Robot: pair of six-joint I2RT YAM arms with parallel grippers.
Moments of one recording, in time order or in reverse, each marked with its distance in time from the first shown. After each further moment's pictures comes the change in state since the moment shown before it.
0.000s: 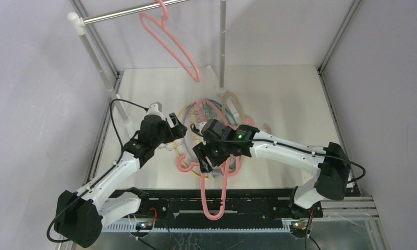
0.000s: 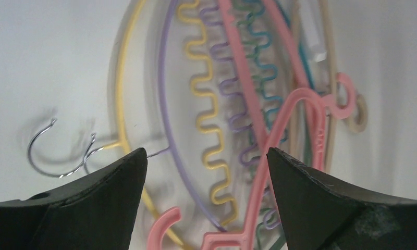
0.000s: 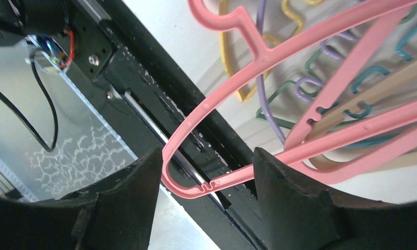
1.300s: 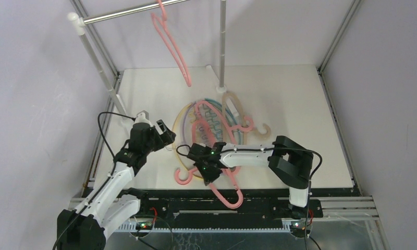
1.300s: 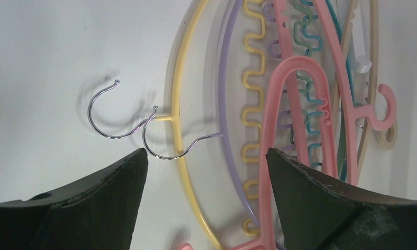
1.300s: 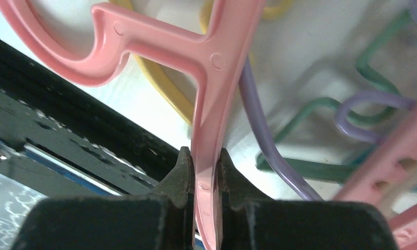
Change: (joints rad) left arm 0.156 -0.146 -0.139 -0.079 0.025 -0.013; right arm 0.118 0.356 -0.089 0.149 0.114 0.205
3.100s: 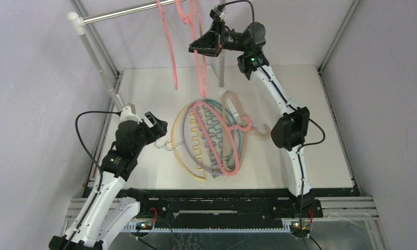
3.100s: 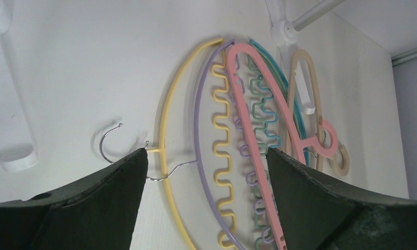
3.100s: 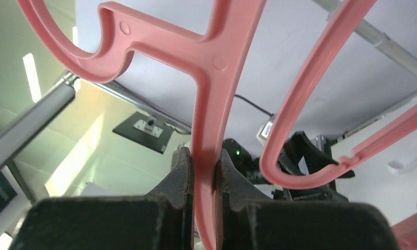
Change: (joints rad) left arm 0.001 -0.169 0.154 -0.118 -0.080 0.019; right arm -0.739 0.331 1.130 1.066 -1.104 1.019
